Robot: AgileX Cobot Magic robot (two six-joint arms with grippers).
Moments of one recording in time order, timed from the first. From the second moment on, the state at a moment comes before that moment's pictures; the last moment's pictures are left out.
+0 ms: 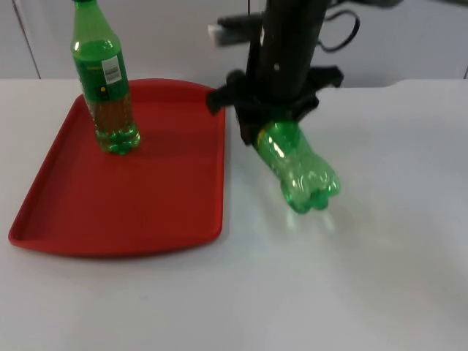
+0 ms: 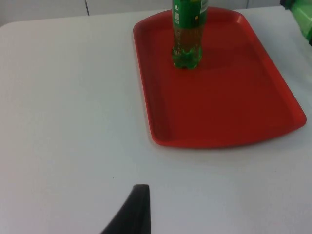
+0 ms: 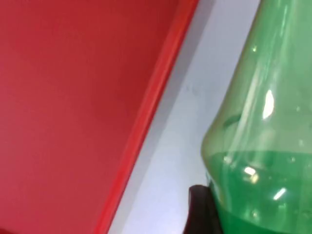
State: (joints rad) right arm 0.63 2.48 -2.31 -0.07 1.17 0.22; left arm -0.15 0.00 -0.50 0.01 1.08 -0.02
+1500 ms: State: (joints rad) right arm 0.97 1.93 -1.79 -0.46 0.18 0.42; left arm -0.15 0.00 -0.50 0.01 1.08 -0.02
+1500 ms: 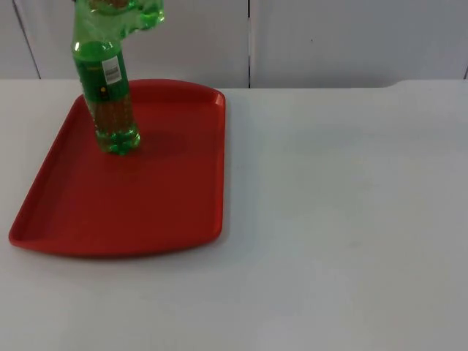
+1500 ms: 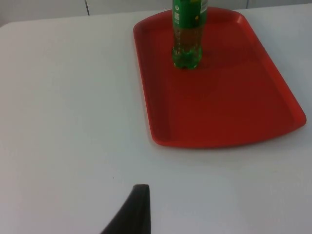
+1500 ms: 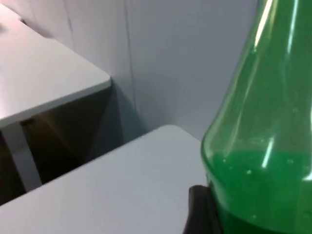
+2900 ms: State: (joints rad) right arm 0.82 2.33 -1.42 -0.19 -1.09 0.05; left arm -0.15 0.00 -0.50 0.01 1.08 -0.02
